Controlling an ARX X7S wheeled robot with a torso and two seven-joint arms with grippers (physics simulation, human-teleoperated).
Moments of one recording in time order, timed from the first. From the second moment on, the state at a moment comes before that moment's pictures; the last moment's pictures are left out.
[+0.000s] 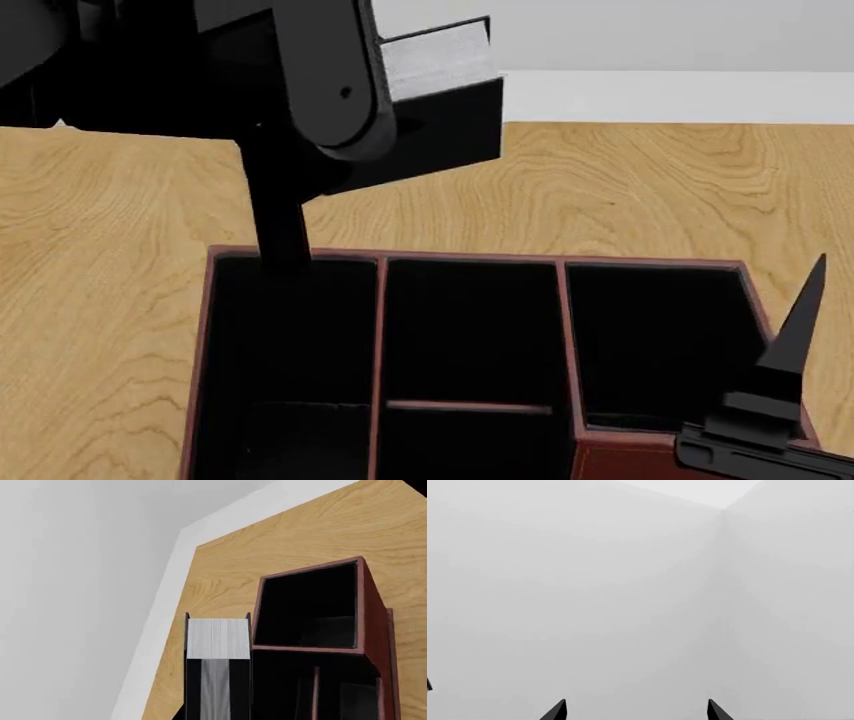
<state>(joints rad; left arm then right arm) -1.75 -0.31 0.97 0.04 -0.51 -1.11 0.69 -0.03 1.00 -0.11 -0.80 0.60 0.09 0.94</state>
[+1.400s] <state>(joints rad) -1.54 -0.25 1.07 0.02 -0.53 -0.99 0.71 -0.03 0.96 -0.10 -0.74 0.61 0.04 0.89</state>
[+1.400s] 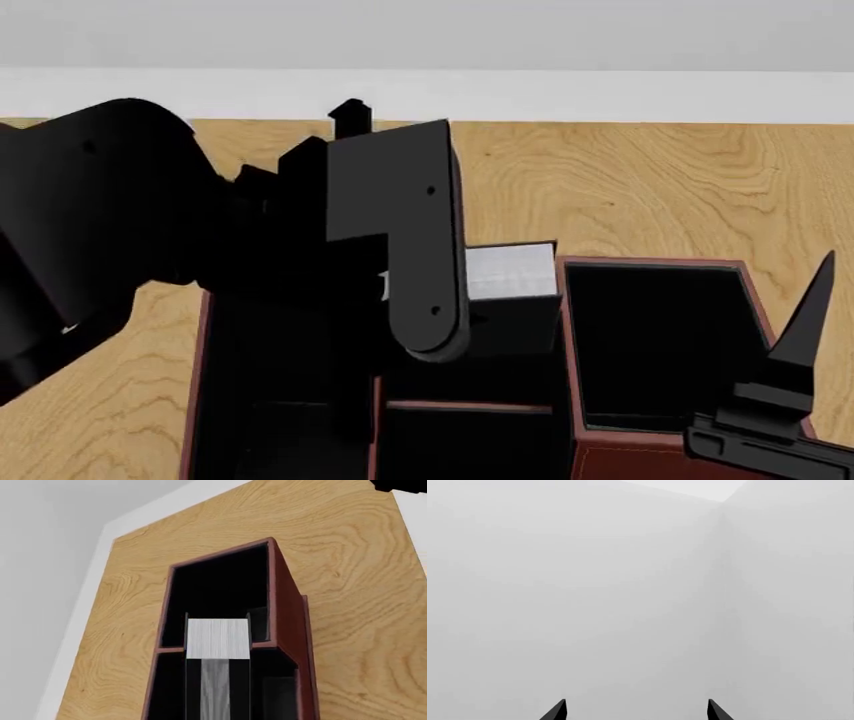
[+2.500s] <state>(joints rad) -1.48 -0.23 1.12 -0.09 -0.53 -0.90 0.74 -0.04 0.95 -0.08 -0.72 0.62 0.01 0.86</state>
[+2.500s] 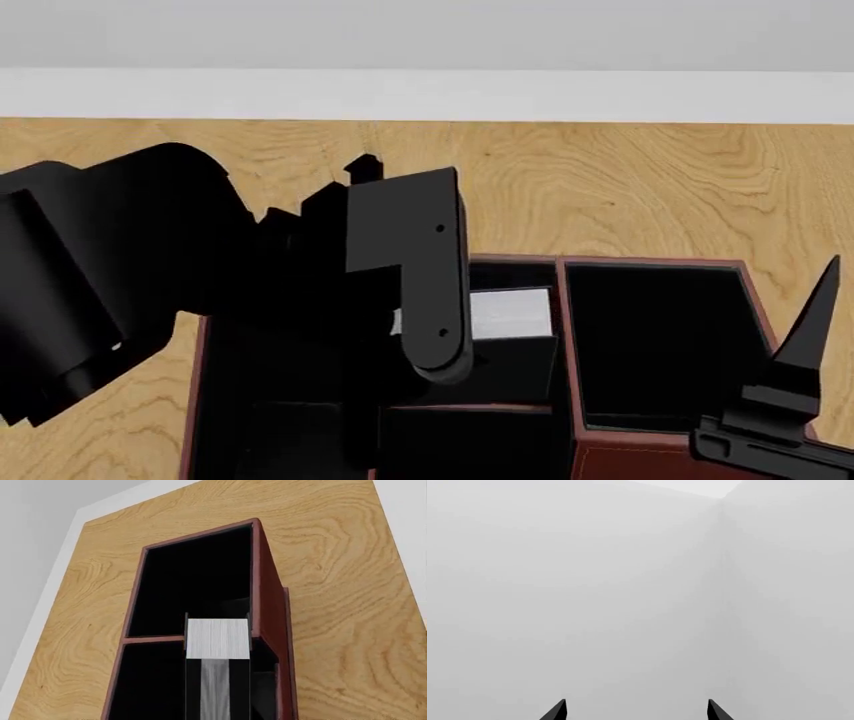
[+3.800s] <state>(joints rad) -1.40 -0.25 1.15 -0.02 -0.55 -0.92 0.71 -0.02 0.93 -0.09 -0.70 0.61 0.02 0.84</state>
